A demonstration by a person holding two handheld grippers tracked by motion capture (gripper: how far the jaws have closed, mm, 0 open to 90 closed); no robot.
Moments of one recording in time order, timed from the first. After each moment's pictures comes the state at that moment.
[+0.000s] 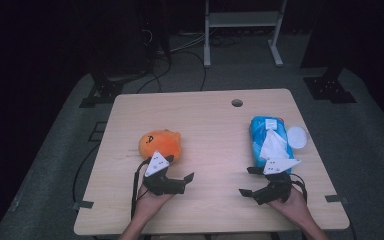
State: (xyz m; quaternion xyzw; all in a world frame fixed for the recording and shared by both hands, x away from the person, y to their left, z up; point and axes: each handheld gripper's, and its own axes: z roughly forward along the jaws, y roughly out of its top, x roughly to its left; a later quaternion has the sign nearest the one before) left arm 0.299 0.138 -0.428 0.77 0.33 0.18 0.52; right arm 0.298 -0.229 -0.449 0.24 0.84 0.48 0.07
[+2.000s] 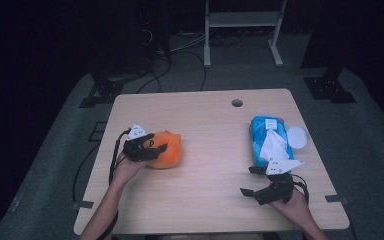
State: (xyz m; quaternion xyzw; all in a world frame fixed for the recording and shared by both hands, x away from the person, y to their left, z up) left arm 0.402 0.213 -0.437 0.80 0.34 0.20 0.45; right arm 0.294 -0.232 -0.447 0.24 0.83 0.49 0.08
